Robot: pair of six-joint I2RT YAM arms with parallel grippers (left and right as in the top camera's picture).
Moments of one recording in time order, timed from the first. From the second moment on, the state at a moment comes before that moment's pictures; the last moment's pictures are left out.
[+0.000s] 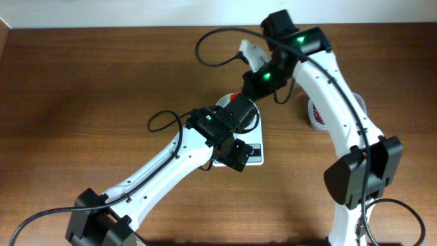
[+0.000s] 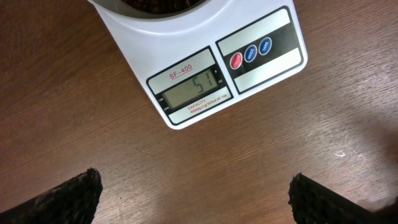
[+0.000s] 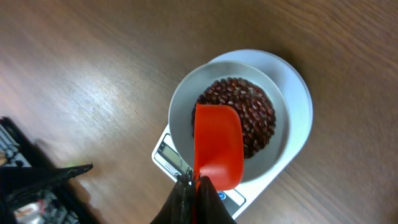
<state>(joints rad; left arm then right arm) -0.72 1.65 1.38 -1.12 -0.06 -0.25 0.37 2.06 2.06 -1.31 -0.43 -0.14</state>
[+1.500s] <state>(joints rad) -0.72 1.65 1.38 -1.12 -0.06 -0.25 0.40 2.07 1.91 -1.10 -0.38 -0.45</state>
